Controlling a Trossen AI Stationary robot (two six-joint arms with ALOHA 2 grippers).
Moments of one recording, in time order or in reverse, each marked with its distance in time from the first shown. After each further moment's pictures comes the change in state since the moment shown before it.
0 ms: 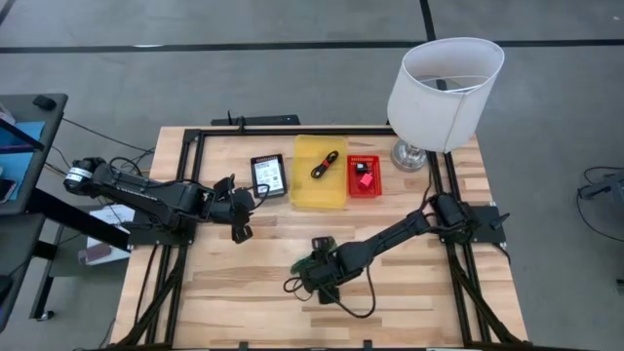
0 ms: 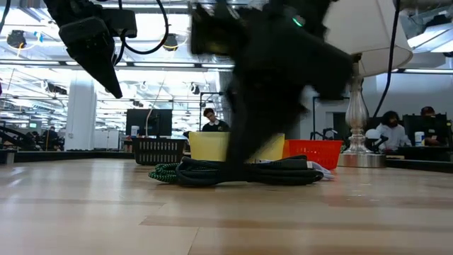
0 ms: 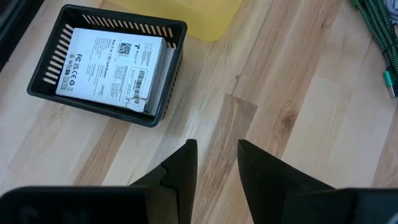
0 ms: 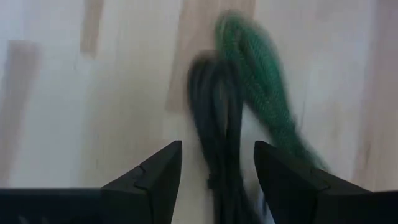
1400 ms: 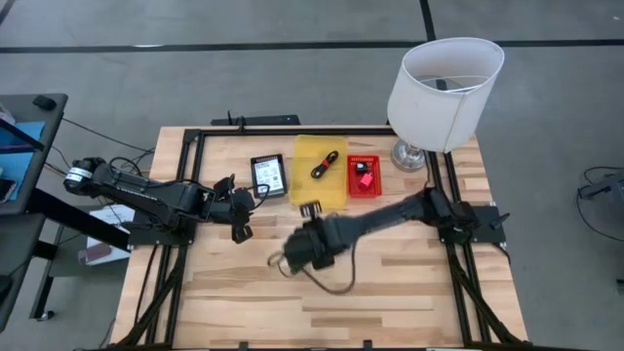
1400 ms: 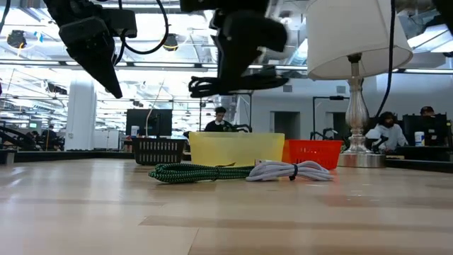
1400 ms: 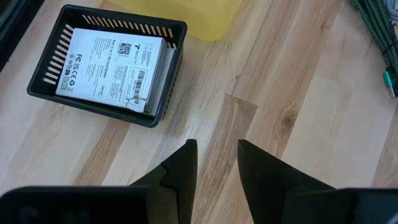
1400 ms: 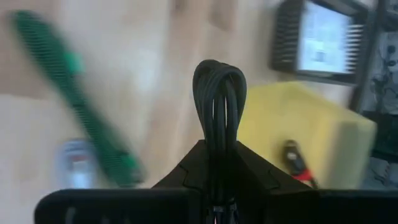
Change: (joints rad) left arm 0.000 0.000 0.000 0.000 0.000 0.000; right arm -0.122 0.065 0.465 -0.569 0.299 -0.253
